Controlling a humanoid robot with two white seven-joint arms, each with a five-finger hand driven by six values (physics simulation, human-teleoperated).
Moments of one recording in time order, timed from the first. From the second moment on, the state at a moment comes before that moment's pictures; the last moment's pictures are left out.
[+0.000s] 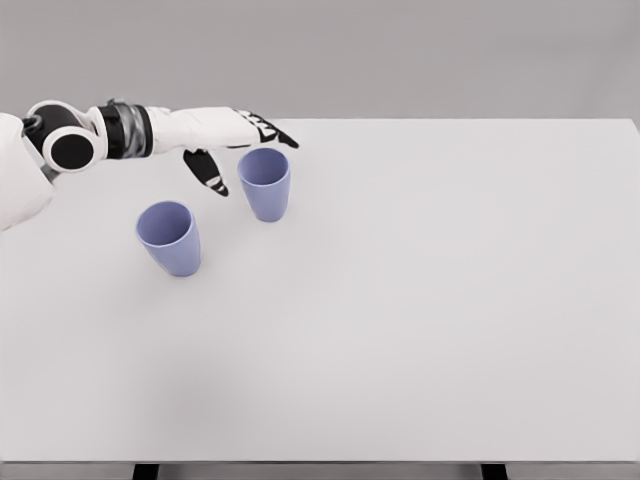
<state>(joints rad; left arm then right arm) -1.11 0.60 -1.14 -1.13 -0.16 -0.45 -0.46 0.01 0.00 0.16 0.16 0.23 -0.33 0.61</state>
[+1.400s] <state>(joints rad) -1.09 0.55 -1.16 -1.10 -0.19 -0.45 -0.39 0.01 0.00 0.16 0.16 0.23 -0.33 0.61</state>
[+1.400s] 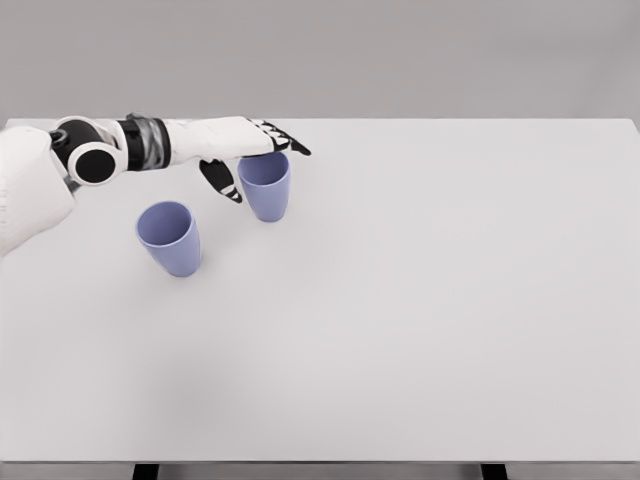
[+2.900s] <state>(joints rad) -1.18 0.89 -1.14 -1.46 -0.01 -0.53 -0.40 0.01 0.00 0.16 0.16 0.23 -0.33 0.61</state>
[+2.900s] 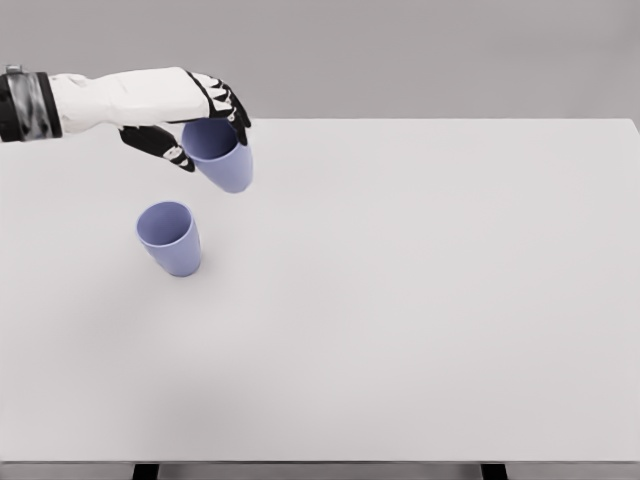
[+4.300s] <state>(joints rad) -1.21 1.23 -1.15 -1.74 0.06 -0.53 -0.42 0.01 0.00 0.16 0.16 0.23 -0.33 0.61</state>
